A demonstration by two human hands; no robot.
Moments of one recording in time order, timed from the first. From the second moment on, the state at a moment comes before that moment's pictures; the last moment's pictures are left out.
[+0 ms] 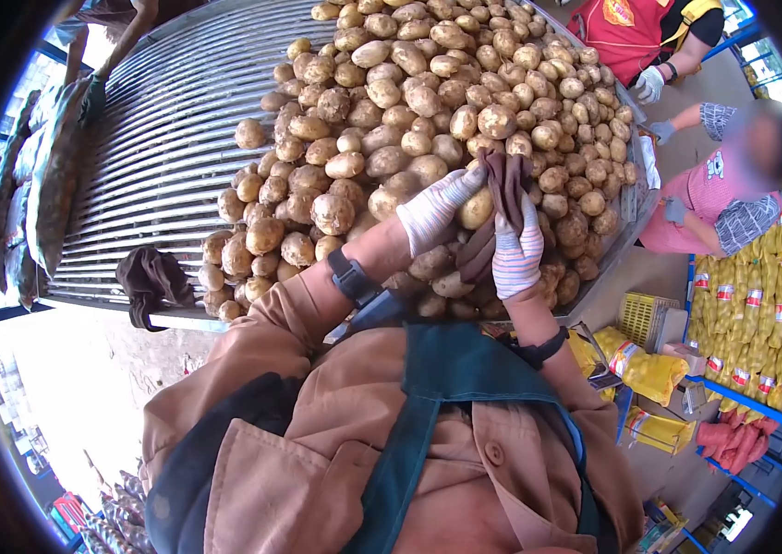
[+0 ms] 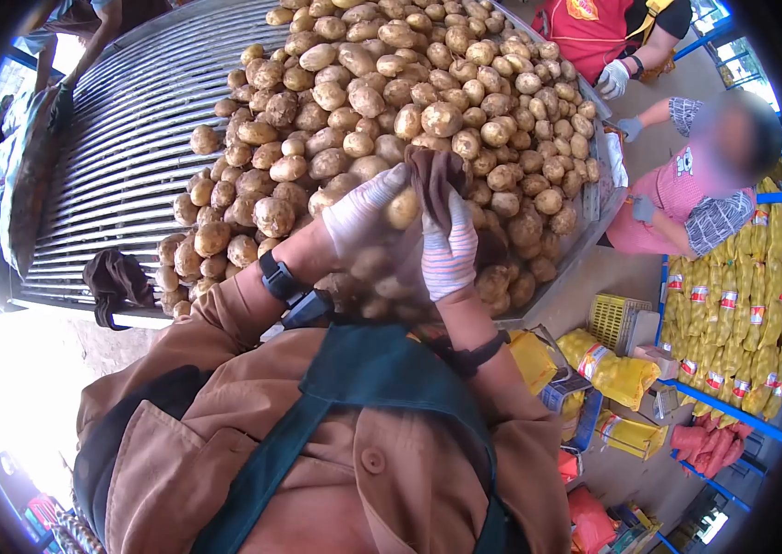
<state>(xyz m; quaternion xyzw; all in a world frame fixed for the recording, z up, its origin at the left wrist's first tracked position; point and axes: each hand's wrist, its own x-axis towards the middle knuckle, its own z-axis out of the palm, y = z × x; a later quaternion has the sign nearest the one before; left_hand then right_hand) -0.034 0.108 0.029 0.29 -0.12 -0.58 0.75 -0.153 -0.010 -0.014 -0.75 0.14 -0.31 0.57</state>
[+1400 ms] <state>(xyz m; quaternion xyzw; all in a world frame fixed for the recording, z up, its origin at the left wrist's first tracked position) -0.024 0.091 0.019 0.28 0.02 -0.48 0.83 -0.238 -0.072 -0.013 -0.82 0.26 -0.35 0.37</state>
